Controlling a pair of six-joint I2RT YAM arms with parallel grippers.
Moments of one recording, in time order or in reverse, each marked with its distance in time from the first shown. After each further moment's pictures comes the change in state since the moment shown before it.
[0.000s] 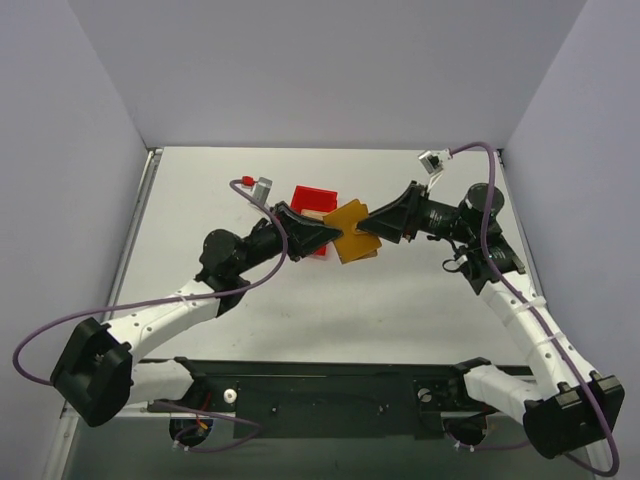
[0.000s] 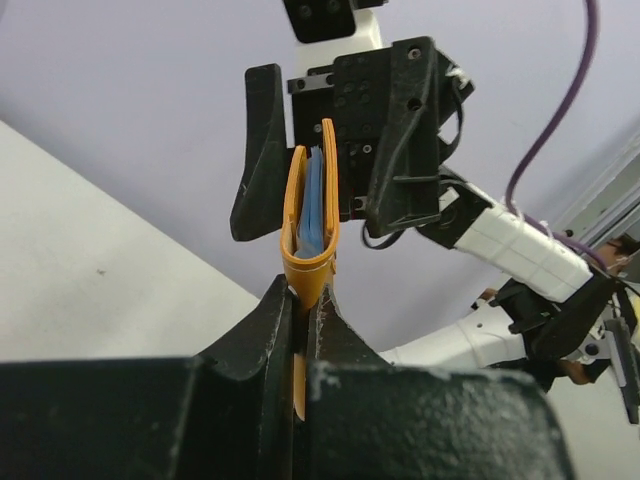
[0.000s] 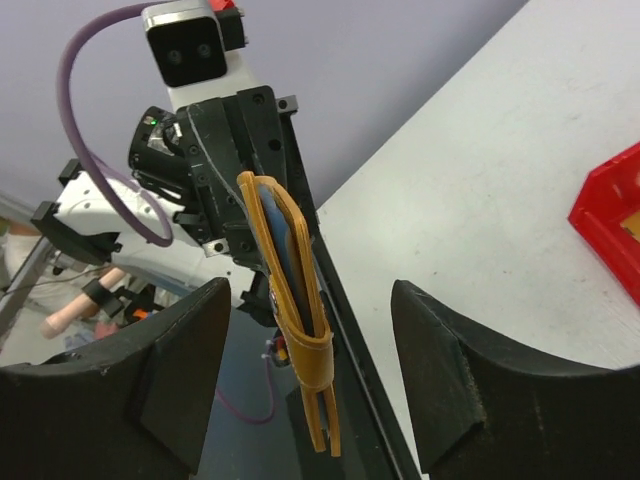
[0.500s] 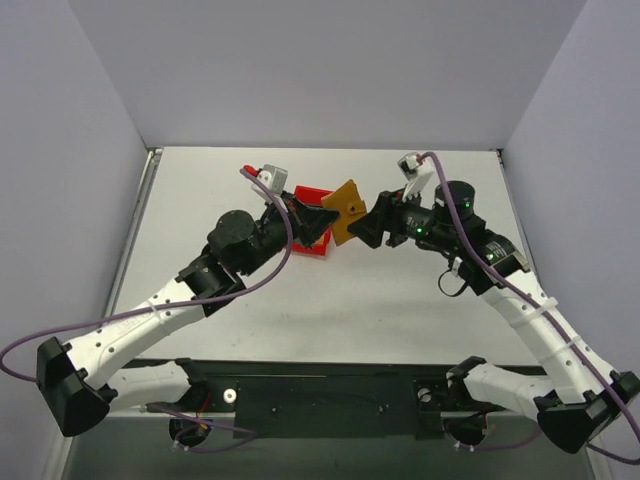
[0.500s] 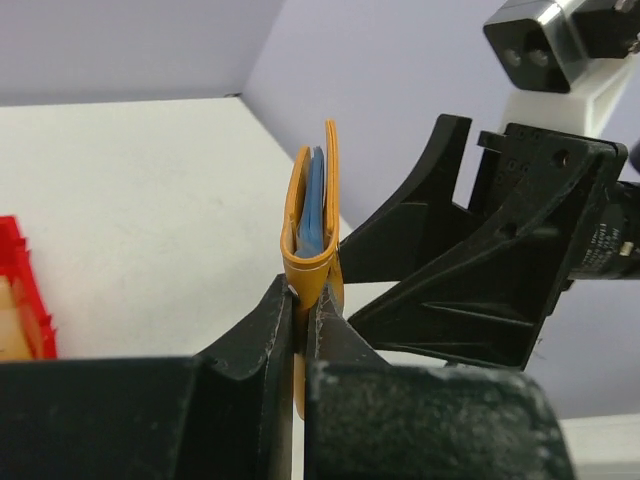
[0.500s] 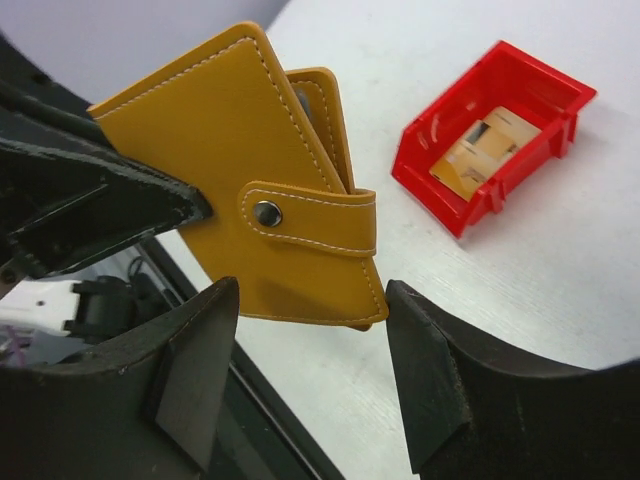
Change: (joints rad) left arm -0.158 -0.113 0.288 -0.752 -0.490 0.378; right arm 0.213 -0.011 0.229 -0.602 0.534 -0.411
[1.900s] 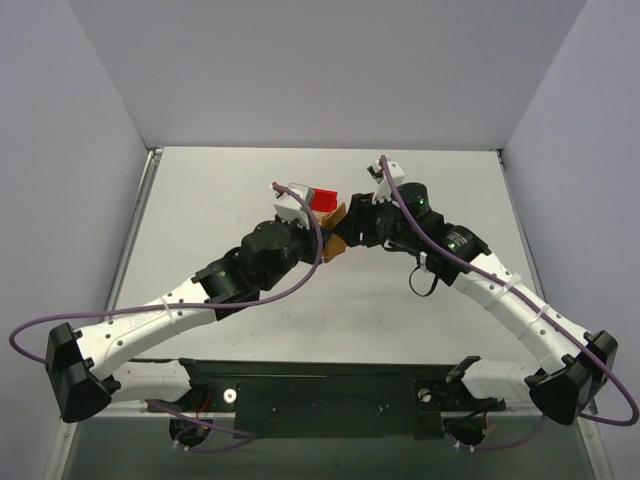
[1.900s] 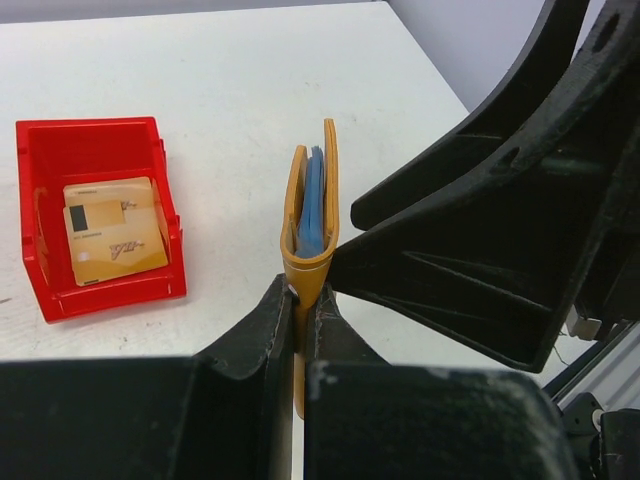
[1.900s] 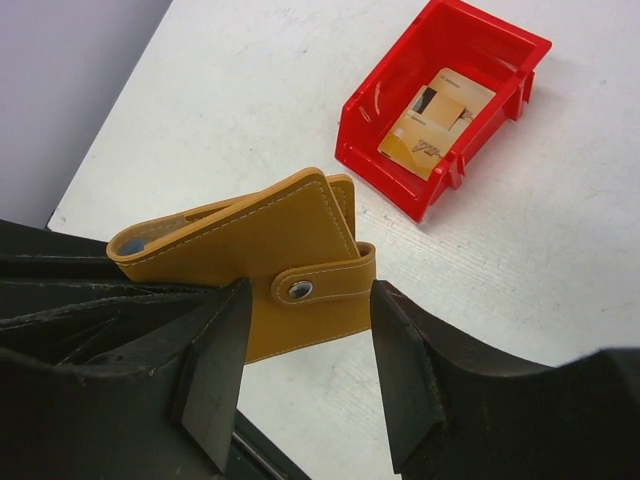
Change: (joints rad) left arm -0.148 0.064 0.060 -0.309 -0.371 0.150; right arm 0.172 0.165 0.029 -0.016 0.348 -0.002
